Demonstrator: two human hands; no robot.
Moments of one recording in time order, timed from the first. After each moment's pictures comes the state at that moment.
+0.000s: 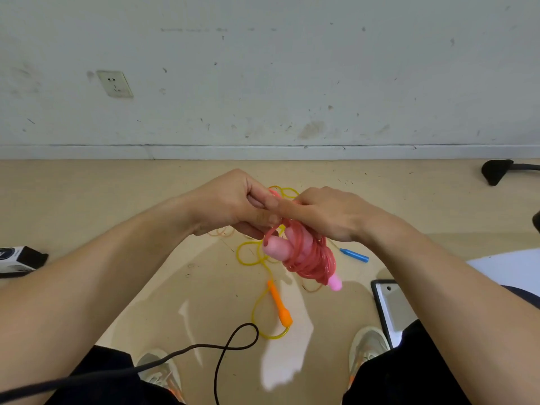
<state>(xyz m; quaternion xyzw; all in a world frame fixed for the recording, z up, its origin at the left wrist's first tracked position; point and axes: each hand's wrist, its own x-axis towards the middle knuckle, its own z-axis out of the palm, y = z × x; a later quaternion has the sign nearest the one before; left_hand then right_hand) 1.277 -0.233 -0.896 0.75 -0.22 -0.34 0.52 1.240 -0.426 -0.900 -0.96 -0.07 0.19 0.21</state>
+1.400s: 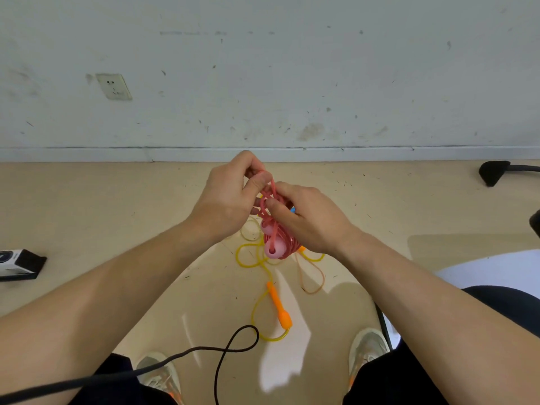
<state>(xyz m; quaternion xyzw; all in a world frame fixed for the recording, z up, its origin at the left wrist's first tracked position) 1.273 -0.245 -0.911 0.82 -0.16 -0.01 0.55 1.246 -0.409 -0.940 -0.94 -0.12 -0.01 0.32</state>
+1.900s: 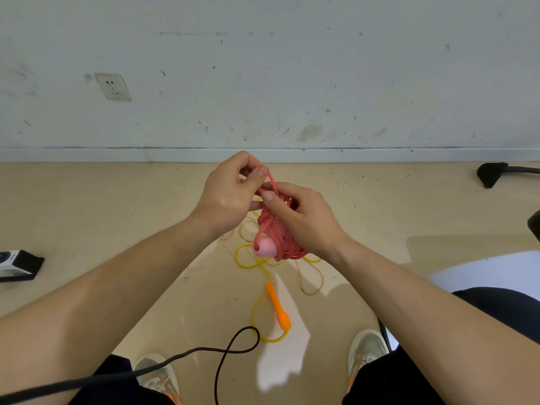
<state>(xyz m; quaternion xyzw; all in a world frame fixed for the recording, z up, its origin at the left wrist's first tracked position) 1.282 -0.248 -0.915 0.80 -0.11 -0.03 0.59 1.240 -0.399 -0.944 -0.83 -0.07 -0.03 0.55</state>
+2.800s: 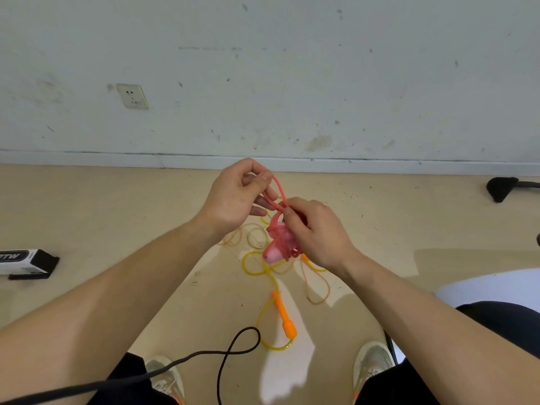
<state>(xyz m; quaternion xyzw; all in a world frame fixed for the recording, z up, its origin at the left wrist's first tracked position) 1.286 -0.237 -0.906 0.77 -0.09 -0.08 0.63 1.244 -0.402 -0.956 -0.92 -0.08 -0.07 0.38</state>
